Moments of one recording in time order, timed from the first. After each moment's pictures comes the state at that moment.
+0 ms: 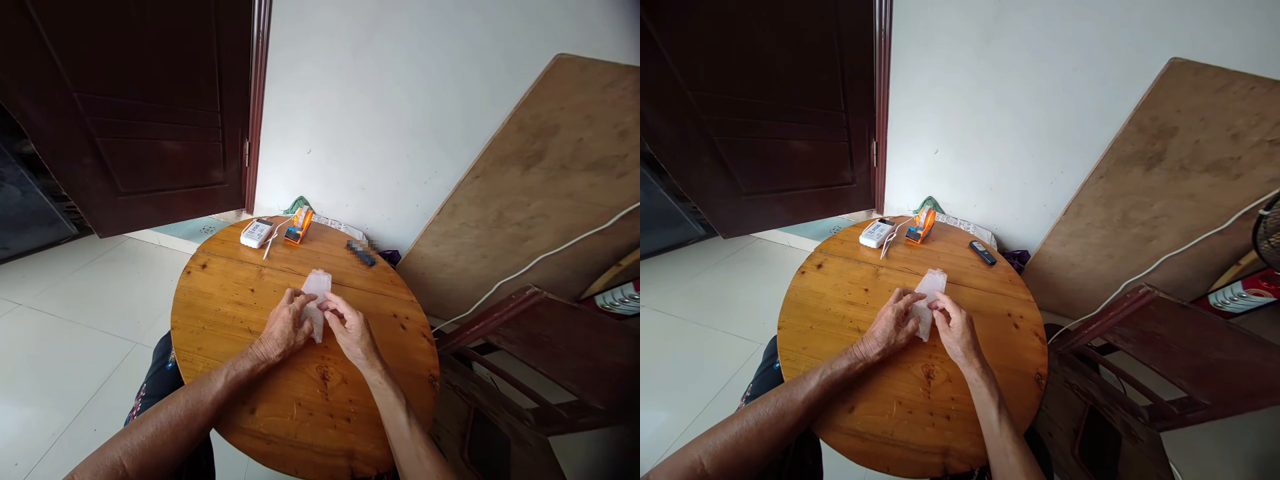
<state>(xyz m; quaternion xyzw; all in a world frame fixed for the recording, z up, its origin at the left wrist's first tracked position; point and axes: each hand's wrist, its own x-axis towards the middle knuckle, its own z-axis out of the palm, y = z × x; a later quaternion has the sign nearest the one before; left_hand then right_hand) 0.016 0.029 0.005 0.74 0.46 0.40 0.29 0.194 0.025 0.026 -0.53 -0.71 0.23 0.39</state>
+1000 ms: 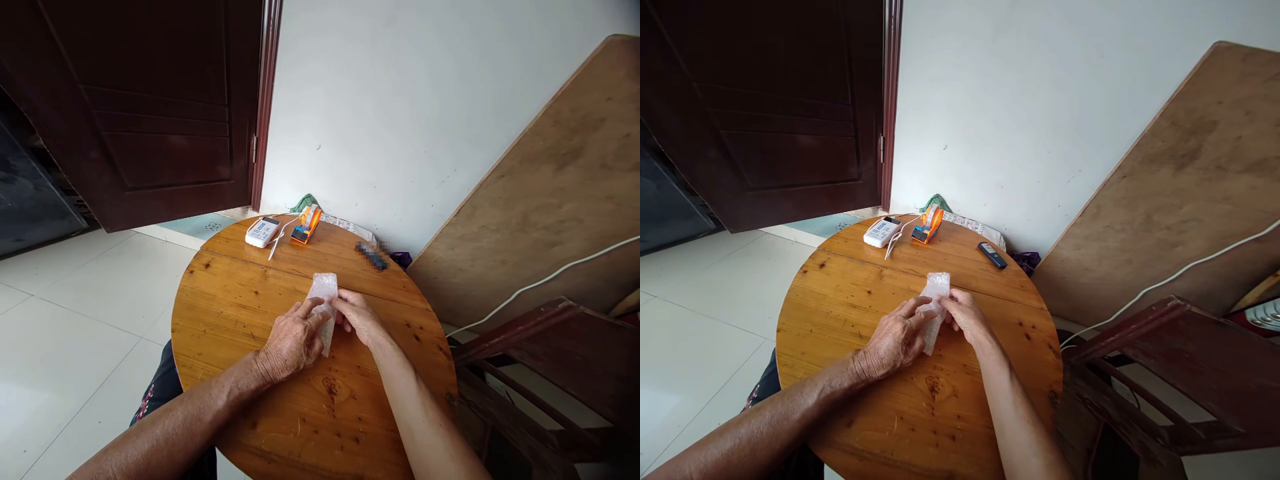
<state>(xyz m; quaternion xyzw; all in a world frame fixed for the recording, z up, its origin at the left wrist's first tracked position) 0.013 0.020 0.019 0.83 0.42 0.31 0.17 0.193 0.075 0.038 -0.59 -0.54 0.49 0.34</state>
